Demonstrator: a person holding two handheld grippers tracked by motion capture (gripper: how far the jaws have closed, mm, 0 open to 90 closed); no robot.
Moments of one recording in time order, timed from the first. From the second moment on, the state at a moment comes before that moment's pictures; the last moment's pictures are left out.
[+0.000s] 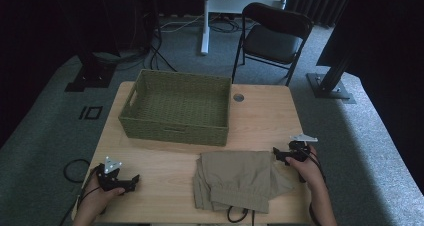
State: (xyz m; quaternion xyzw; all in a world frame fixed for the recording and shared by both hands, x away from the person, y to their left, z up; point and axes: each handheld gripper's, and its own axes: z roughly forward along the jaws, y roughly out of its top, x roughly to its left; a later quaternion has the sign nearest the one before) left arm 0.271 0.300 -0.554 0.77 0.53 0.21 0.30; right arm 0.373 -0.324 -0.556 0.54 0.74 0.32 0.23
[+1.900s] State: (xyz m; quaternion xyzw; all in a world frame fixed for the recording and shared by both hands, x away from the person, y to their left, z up) left arm 0.383 0.333 -0.456 0.74 0.47 0.28 0.40; right arm 0.404 -0.257 -0.479 0.48 0.75 0.40 0.23
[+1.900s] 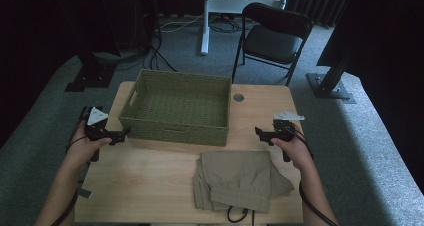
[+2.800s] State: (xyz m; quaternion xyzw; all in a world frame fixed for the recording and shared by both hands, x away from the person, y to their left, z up) left arm 0.441 0.333 -0.467 0.70 0.52 0.27 0.41; right arm 0.428 -0.160 -0.454 0.47 0.74 0.44 0.21
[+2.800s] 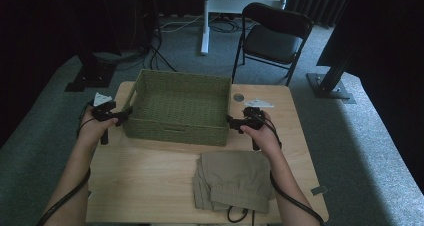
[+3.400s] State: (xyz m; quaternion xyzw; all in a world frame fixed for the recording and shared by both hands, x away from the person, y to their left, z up) left arm 0.440 0.319 -0.475 0.68 0.55 0.29 0.39; right arm 0.430 -0.129 -0.458 0.49 0.75 0.40 0.18
